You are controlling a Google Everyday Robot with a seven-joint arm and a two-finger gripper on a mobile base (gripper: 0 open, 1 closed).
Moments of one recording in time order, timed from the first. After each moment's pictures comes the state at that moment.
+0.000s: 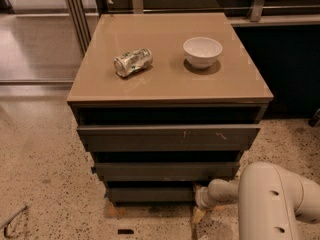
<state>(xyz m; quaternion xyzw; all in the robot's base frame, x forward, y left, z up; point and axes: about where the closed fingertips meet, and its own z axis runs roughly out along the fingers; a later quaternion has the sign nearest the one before) 0.553 -0.169 0.149 -0.67 0.71 0.08 0.21</state>
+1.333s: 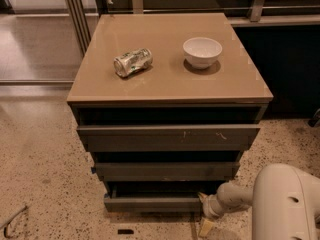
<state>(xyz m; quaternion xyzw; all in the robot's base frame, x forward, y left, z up) 0.494 -0.184 0.171 -0.64 0.73 0.14 0.17</state>
